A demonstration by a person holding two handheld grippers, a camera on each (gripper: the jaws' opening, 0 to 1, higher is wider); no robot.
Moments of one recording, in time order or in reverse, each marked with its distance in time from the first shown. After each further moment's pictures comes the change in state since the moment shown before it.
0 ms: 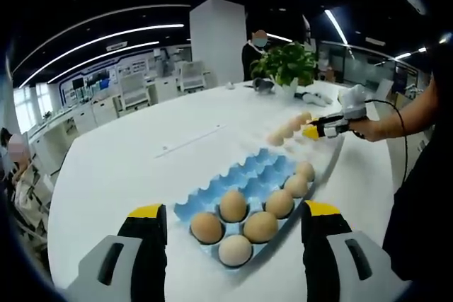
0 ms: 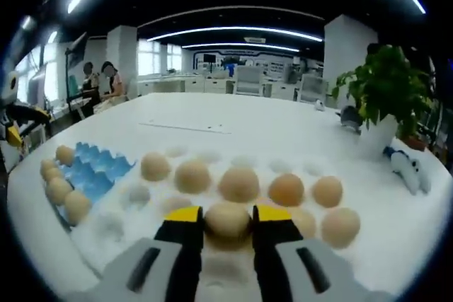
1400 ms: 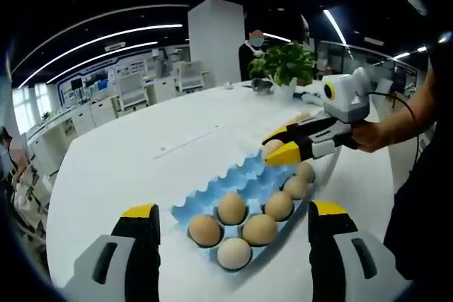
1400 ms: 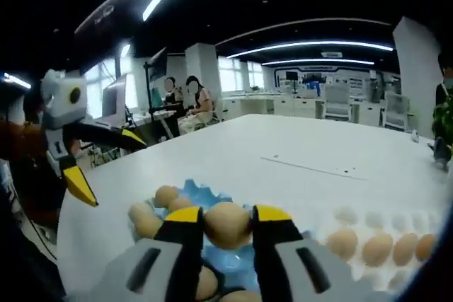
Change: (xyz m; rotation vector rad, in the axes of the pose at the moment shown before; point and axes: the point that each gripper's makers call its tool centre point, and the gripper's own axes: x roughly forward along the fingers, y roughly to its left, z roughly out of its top) left arm 0.004 -0.001 0.000 0.001 0.000 -0.008; right arm 0.009 0.236 0.069 -0.094 -0.112 0.569
